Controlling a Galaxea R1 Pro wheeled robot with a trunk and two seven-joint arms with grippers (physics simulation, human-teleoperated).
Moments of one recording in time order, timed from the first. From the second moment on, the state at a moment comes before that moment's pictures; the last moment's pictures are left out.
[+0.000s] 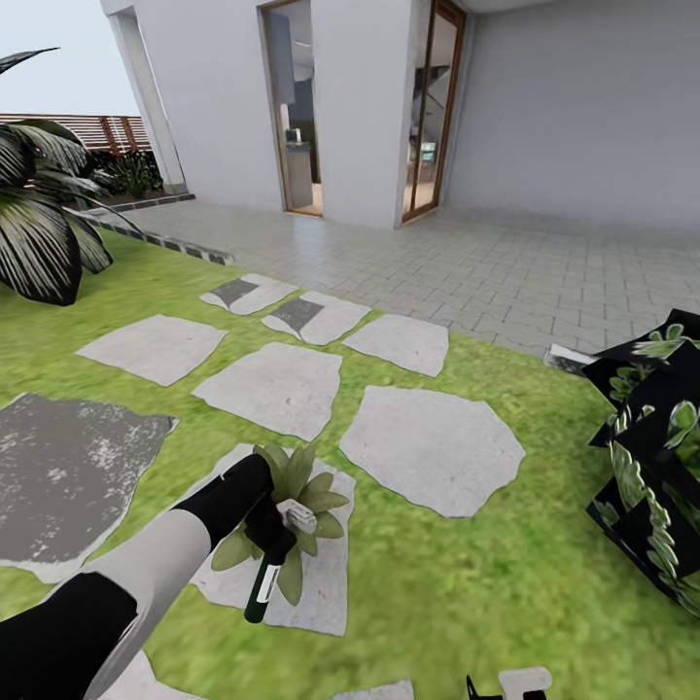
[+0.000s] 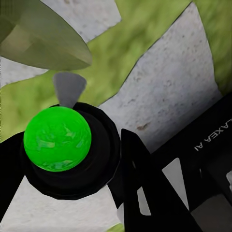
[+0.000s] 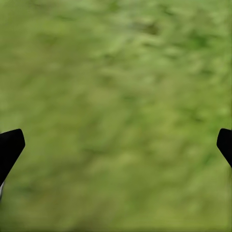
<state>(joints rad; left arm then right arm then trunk) -0.96 -0.02 -0.50 -0.46 -0.51 1.02 -1.03 -0.38 -0.05 0.09 -0.03 0.04 -0.58 -0.09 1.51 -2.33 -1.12</state>
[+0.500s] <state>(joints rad) -0.96 -0.02 -0.50 -0.46 -0.51 1.02 -1.03 -0.38 -0.05 0.09 -0.03 0.04 -0.58 -0.09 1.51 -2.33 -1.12</state>
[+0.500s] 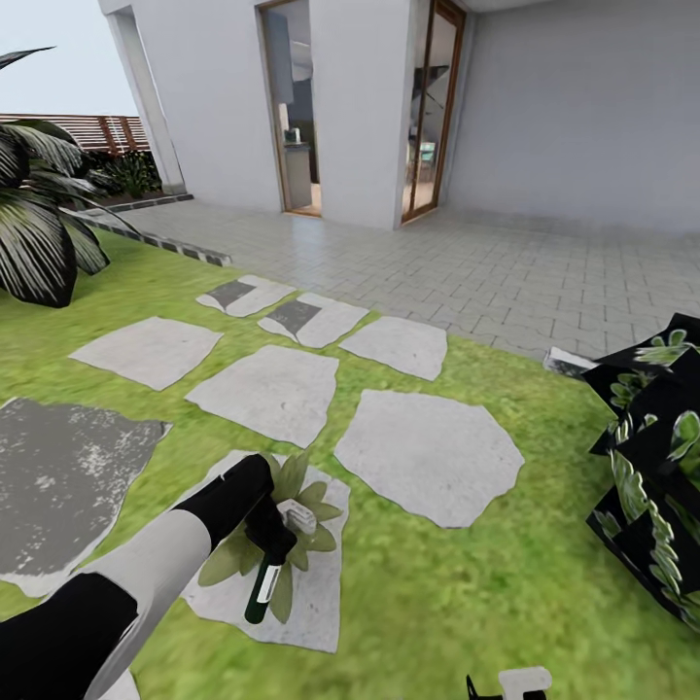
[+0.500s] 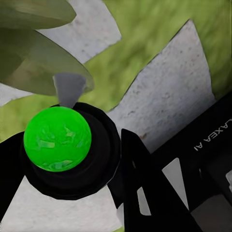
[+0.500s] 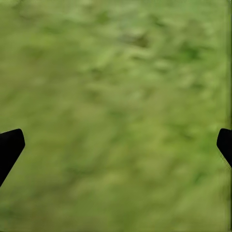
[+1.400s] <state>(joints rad) -0.95 -0.01 -0.50 -0.46 -0.51 1.02 -1.03 -0.38 -0.05 0.09 -0.03 0.04 -0.58 -0.09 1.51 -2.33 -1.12</state>
